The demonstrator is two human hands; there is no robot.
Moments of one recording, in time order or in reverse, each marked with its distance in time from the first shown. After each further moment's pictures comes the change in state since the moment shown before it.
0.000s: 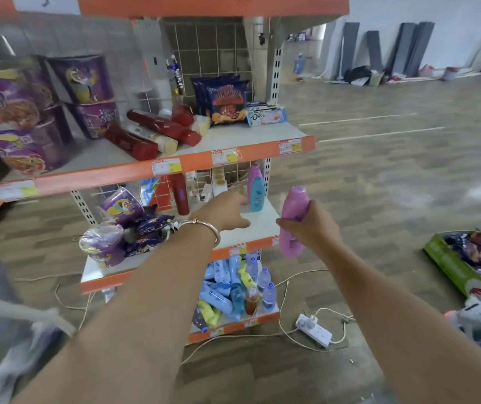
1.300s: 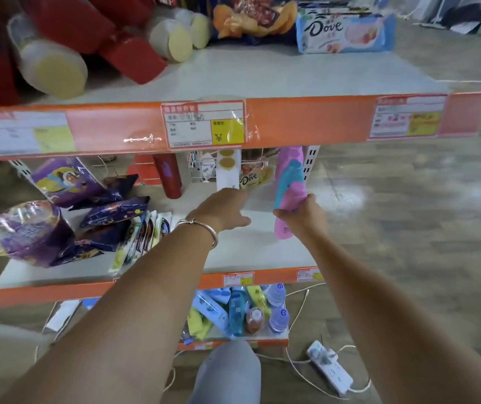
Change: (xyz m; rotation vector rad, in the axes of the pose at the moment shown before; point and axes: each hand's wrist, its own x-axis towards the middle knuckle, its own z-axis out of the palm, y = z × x) left_hand 0.275 -0.137 0.135 -0.058 -0.045 -0.215; right_hand 0.318 0.054 0.229 0.045 -0.204 0.035
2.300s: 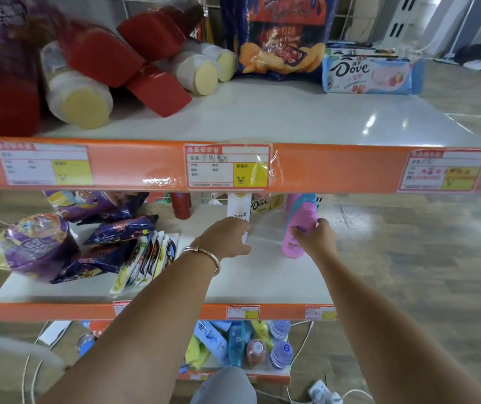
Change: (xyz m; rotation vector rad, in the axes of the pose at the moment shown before) left_hand 0.025 -0.032 0.018 -0.094 0.009 -0.067; right_hand 0.047 0.001 0.009 0.078 0.008 0.006
